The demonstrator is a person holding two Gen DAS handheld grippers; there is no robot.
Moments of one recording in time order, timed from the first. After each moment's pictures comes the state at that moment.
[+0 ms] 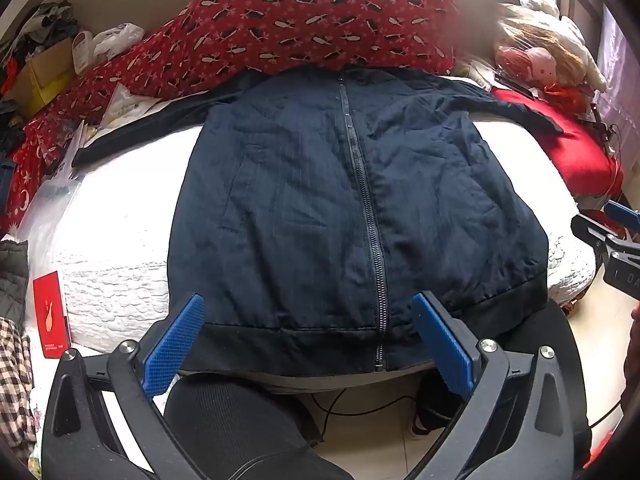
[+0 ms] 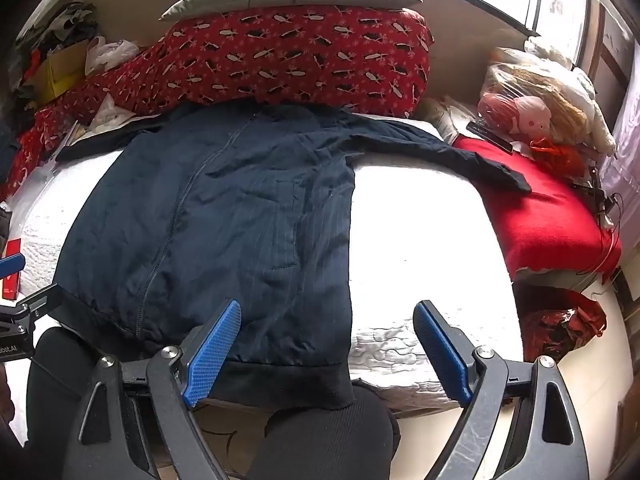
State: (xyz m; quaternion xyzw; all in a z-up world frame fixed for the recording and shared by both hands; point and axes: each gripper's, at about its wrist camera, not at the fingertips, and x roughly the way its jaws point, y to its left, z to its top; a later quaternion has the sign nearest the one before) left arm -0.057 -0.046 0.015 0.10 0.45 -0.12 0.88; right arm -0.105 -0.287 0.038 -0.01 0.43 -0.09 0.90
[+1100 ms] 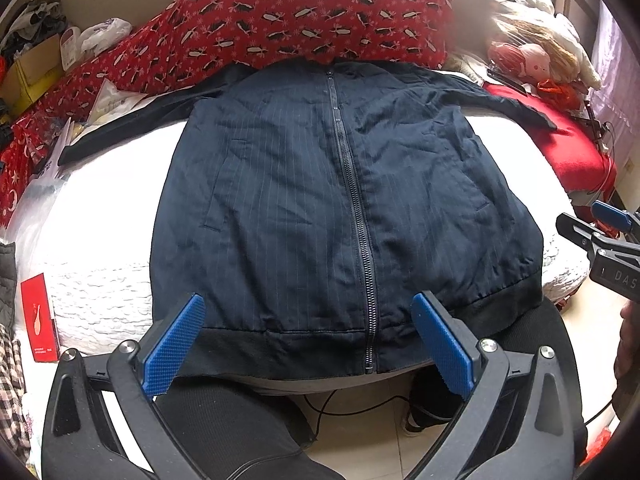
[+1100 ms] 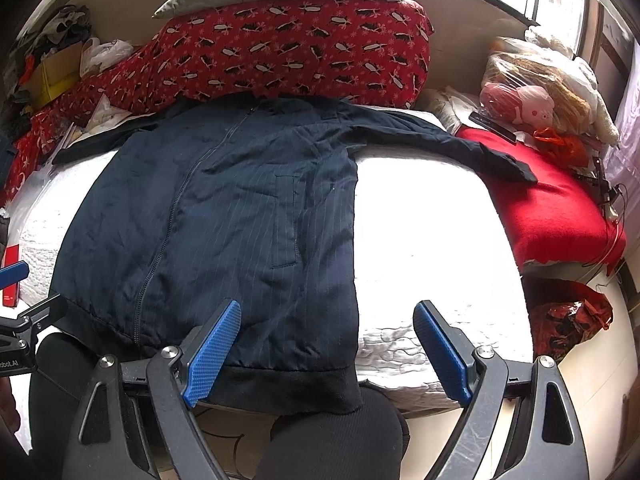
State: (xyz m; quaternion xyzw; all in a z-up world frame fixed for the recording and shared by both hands) left arm -0.051 -0.052 0.008 0.09 0.46 -0.13 0.87; right arm -0.095 -0.290 0.031 0.00 0.44 -0.09 0.89
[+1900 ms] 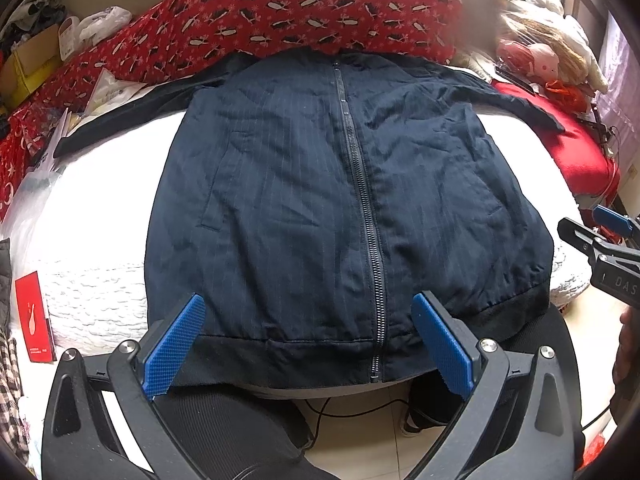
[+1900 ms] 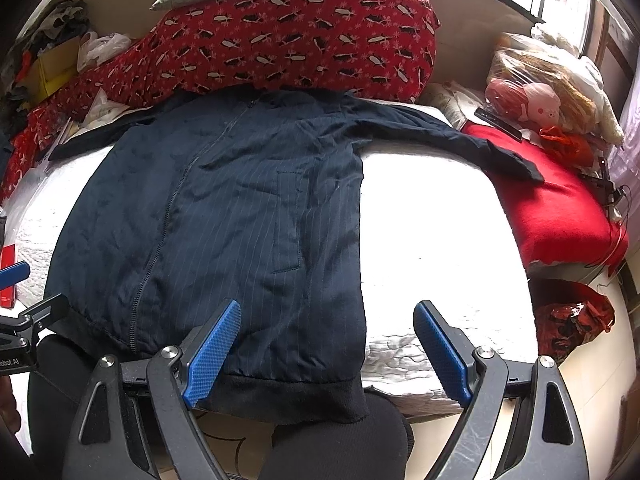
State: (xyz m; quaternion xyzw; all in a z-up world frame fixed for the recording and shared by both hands) left arm -0.031 -0.048 0.000 0.08 0.47 -0.13 0.87; right arm -0.078 -0.287 0.022 -0.01 0.46 -0.10 0.88
